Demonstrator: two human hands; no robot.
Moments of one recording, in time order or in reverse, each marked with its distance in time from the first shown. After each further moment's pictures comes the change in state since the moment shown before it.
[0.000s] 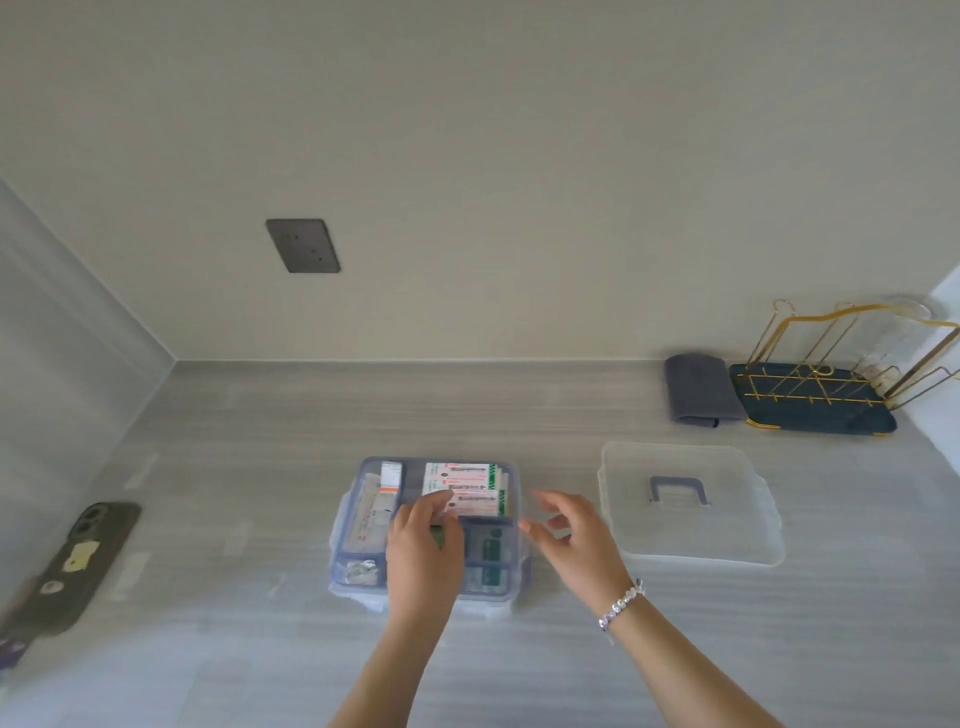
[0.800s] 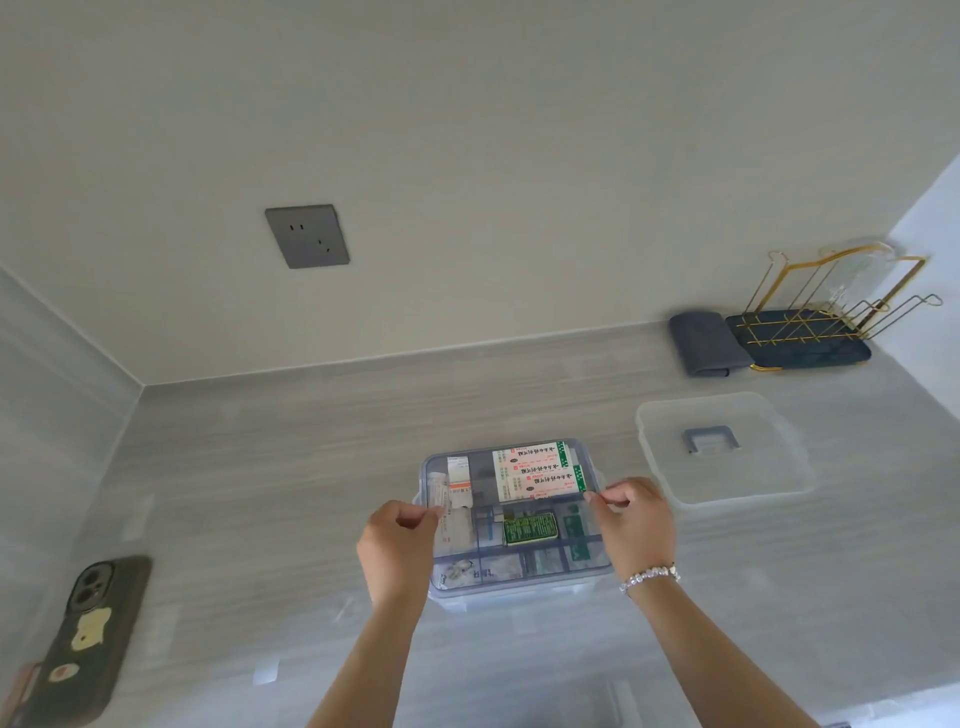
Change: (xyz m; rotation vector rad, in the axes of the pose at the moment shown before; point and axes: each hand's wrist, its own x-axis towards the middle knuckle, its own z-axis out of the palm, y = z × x) left_hand 0.083 -0.079 -0.081 -0.059 -0.030 -0.205; right_hand -0.005 -0.029 0.074 -0.168 0.585 0.227
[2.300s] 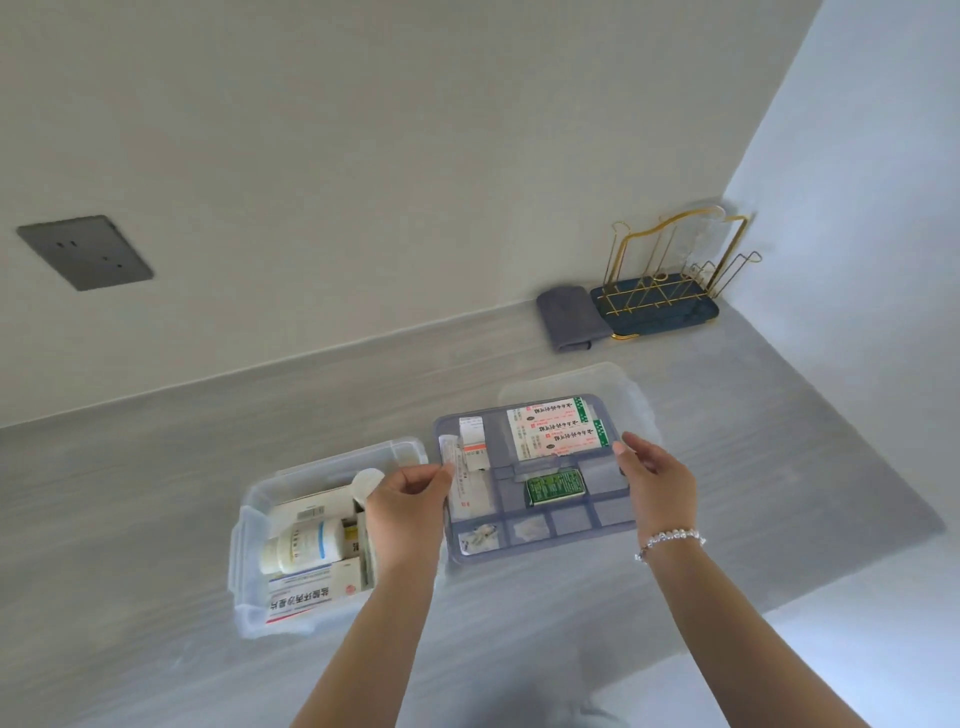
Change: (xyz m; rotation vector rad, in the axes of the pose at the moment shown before) left_hand -0.101 0.087 0.142 -0.296 -0.182 -0.024; right_hand 0.069 0.109 -0.145 0.455 0.144 0.407
